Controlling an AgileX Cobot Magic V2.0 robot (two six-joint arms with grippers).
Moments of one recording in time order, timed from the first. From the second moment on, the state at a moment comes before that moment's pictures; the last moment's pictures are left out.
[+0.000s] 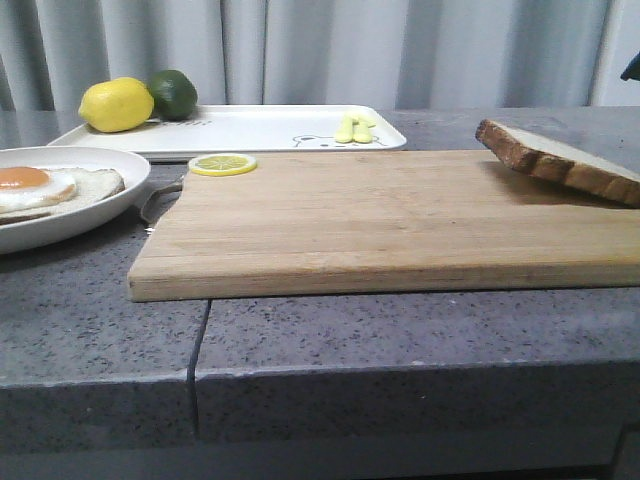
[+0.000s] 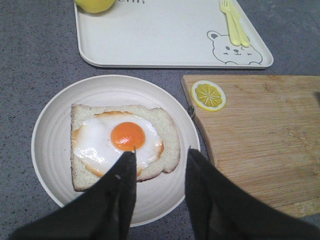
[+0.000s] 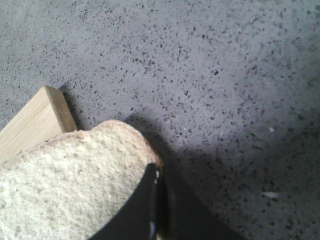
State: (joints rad) left arm -0.04 0.80 -0.89 -0.38 0.78 0.09; right arm 0.01 1.41 -0.70 0.41 0.08 0.37
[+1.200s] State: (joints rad) left arm -0.04 0.80 -0.89 -0.38 0.78 0.09; right arm 0.43 1.22 -0.90 0.56 -0.06 0.37
